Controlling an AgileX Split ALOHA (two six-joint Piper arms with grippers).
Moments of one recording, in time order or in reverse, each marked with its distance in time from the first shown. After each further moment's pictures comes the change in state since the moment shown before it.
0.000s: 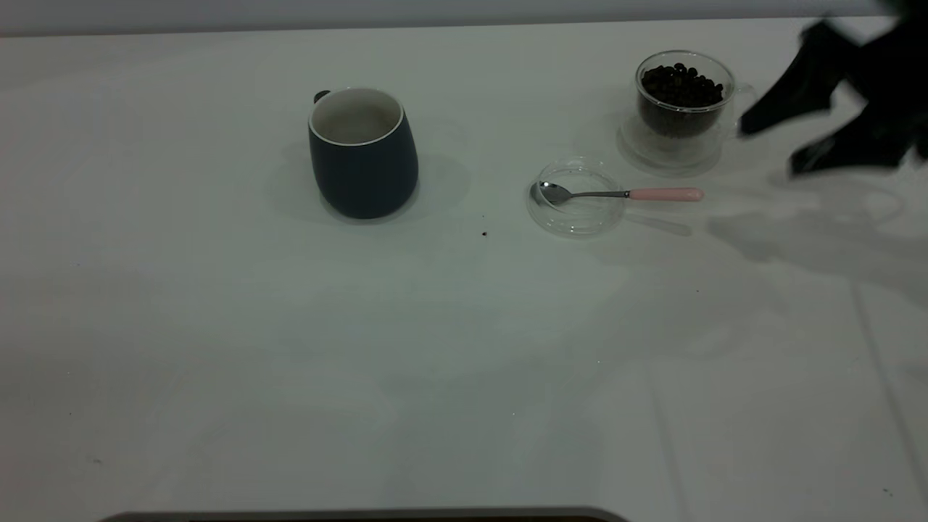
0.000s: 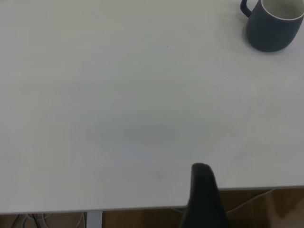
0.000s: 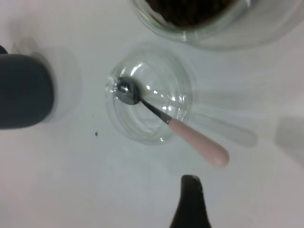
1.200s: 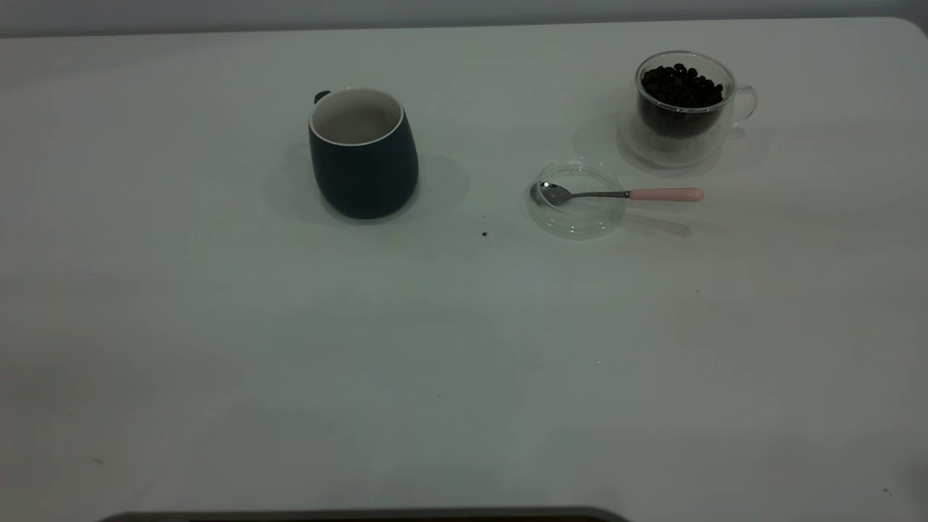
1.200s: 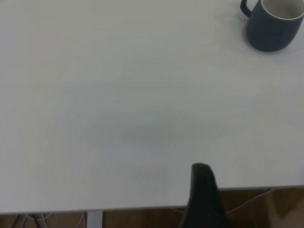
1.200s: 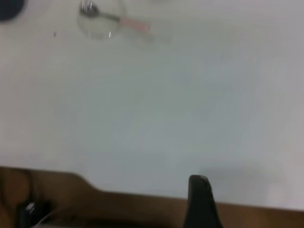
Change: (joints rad) left arm 0.000 0.000 0.000 0.000 0.000 0.002; right arm 0.000 -1.480 0.306 -1.003 0.477 0.795
